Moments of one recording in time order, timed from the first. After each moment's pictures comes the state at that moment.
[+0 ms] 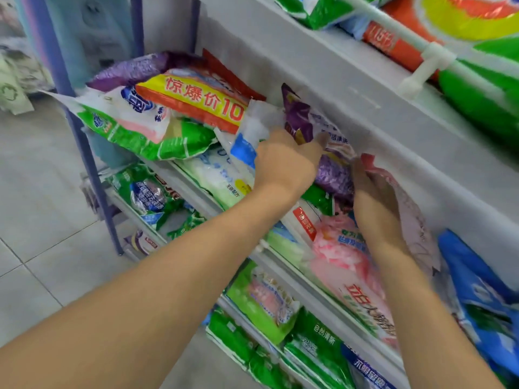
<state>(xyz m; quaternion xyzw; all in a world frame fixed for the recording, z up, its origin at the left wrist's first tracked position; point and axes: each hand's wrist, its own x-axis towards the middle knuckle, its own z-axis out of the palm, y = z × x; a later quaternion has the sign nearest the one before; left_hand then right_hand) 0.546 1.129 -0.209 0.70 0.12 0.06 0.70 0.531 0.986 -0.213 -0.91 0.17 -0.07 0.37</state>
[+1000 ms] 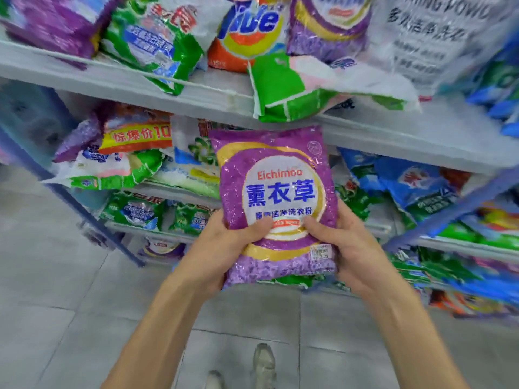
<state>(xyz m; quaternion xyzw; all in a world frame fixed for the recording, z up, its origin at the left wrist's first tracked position) 0.307 1.191 -0.114 0.54 -0.02 -0.31 0.78 0.244 1.006 -0.109 -0.56 0.18 0.00 0.81</state>
